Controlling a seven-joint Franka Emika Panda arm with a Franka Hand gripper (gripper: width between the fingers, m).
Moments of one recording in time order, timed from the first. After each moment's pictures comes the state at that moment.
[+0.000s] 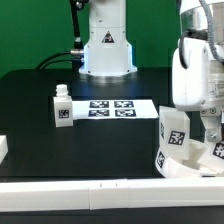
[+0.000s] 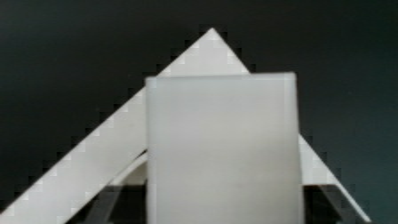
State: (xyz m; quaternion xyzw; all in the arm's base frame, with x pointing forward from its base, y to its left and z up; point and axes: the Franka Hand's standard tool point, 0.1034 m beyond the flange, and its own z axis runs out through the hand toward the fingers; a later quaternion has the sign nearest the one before) arm 0.636 0.118 0.074 -0.41 0.90 -0.04 0.16
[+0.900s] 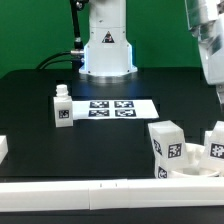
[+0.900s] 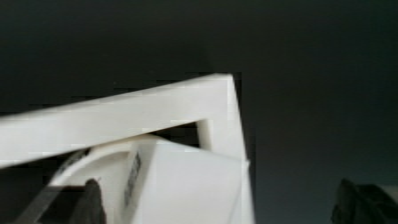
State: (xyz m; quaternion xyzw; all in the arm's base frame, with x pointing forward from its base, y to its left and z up) arm 0.639 0.134 0.109 -0.70 0.69 -0.08 0.16
